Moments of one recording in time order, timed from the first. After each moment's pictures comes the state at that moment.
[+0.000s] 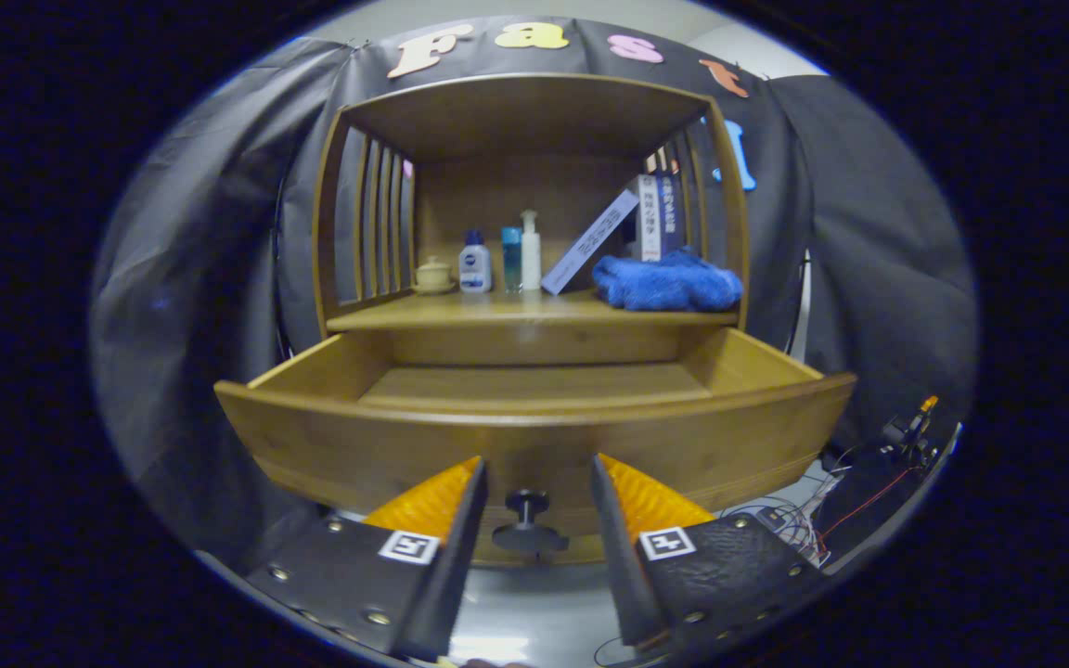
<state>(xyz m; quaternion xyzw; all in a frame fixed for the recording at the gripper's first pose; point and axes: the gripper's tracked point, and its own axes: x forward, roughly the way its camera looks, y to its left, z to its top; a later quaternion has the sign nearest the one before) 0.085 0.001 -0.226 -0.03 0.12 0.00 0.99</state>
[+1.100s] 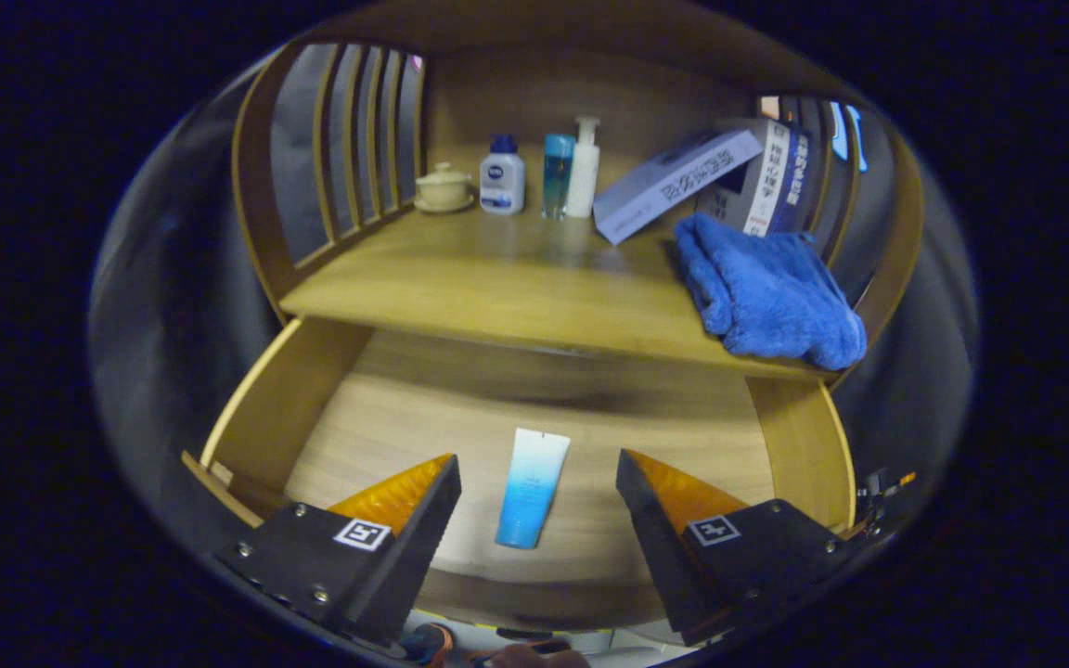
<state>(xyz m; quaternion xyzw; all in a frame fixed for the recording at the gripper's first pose) 0.214 0.027 -0.243 -0.12 0.38 0.01 0.92</state>
